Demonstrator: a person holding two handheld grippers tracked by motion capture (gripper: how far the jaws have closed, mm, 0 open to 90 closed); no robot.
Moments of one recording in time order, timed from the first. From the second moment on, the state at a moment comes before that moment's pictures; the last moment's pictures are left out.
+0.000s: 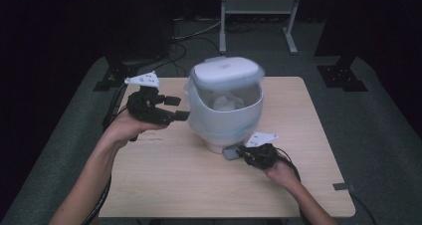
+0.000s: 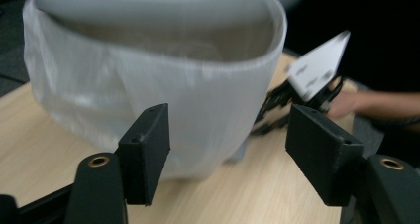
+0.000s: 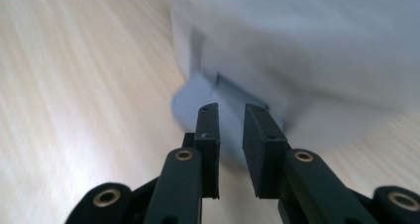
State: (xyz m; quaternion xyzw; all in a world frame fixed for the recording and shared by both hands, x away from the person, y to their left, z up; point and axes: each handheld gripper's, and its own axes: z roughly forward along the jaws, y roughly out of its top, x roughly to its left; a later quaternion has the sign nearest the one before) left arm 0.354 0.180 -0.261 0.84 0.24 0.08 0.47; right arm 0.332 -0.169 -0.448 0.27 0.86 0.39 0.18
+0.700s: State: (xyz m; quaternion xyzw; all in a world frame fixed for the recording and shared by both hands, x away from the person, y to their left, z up) left arm 0.342 0.206 -0.325 0.83 0.27 0.10 0.47; right arm 0.304 -0.250 -0.444 0.35 0.83 0.40 0.18
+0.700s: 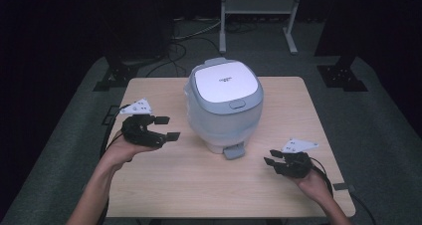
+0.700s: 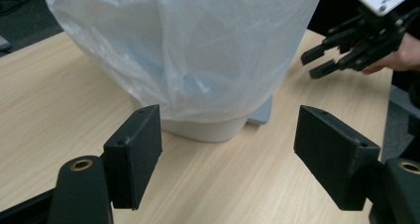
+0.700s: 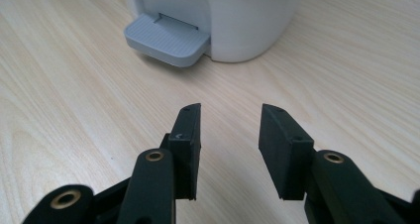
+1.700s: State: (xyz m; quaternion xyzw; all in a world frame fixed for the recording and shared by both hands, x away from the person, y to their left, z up) left arm 0.322 0.231 -0.409 0.82 0.31 0.16 0.46; right arm 0.294 -0.292 -0.451 0.39 0.81 0.39 0.19
